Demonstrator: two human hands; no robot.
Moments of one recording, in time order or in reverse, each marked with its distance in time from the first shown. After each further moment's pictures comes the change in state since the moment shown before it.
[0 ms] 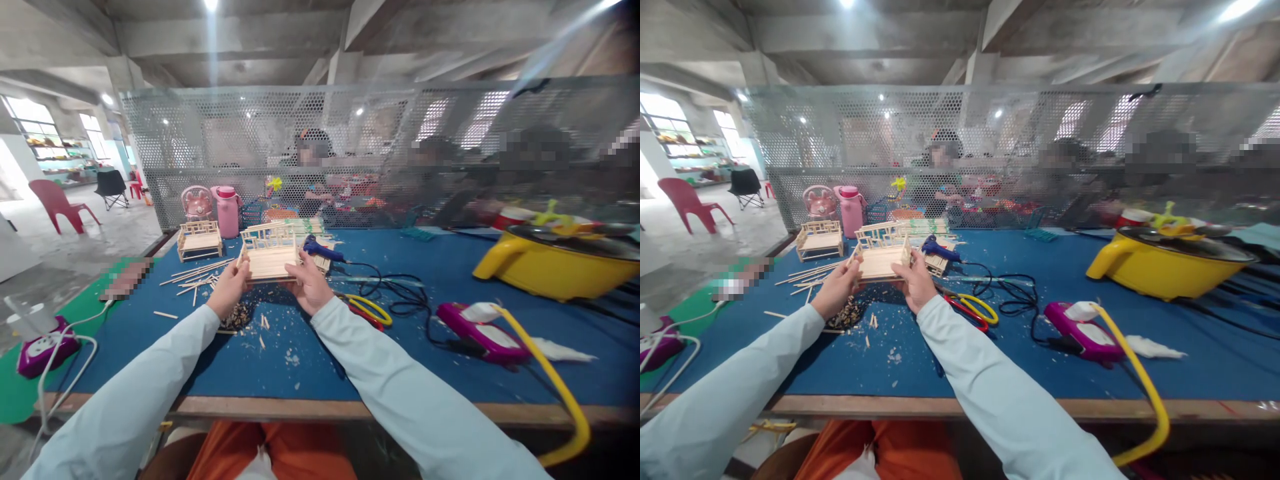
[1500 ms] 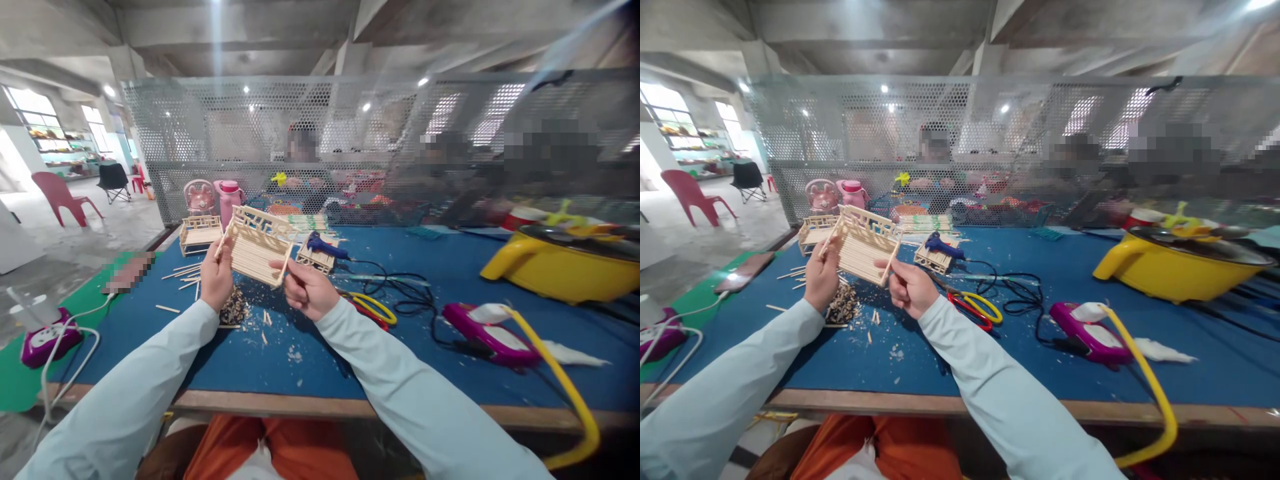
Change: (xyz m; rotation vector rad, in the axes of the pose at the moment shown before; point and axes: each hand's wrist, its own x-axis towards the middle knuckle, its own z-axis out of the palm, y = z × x) left_hand 0.000 0.017 -0.019 0.308 0.331 0.562; right_hand -0.021 -0.010 0.007 -0.185 -0.326 0.217
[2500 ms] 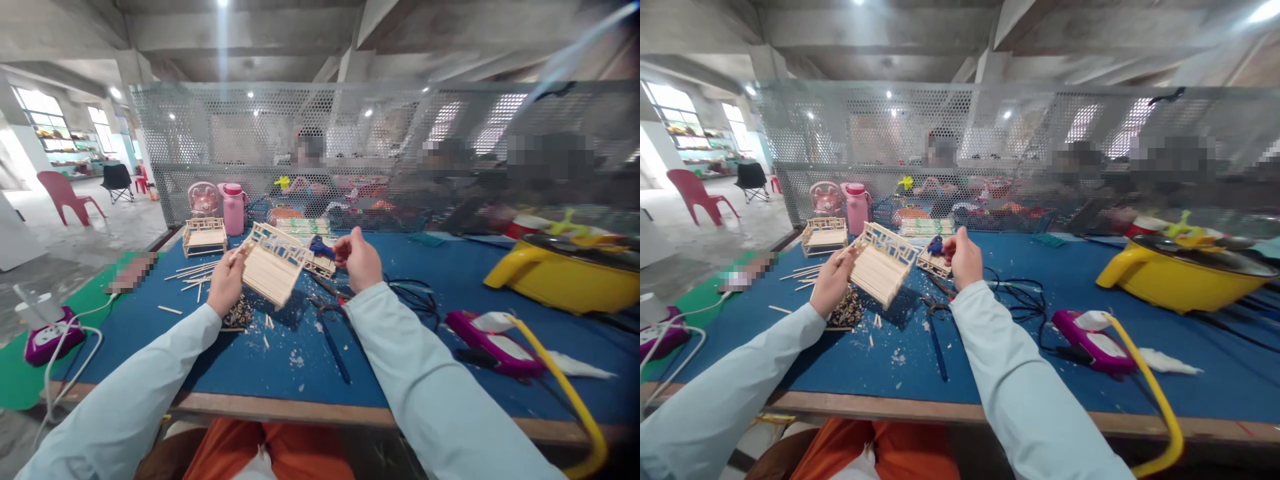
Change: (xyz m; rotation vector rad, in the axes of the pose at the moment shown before) left_hand -0.005 -0.006 0.008 -0.035 -0.168 -0.194; right_hand 0.019 -0.050 -0.065 -0.427 0.722 -0.466
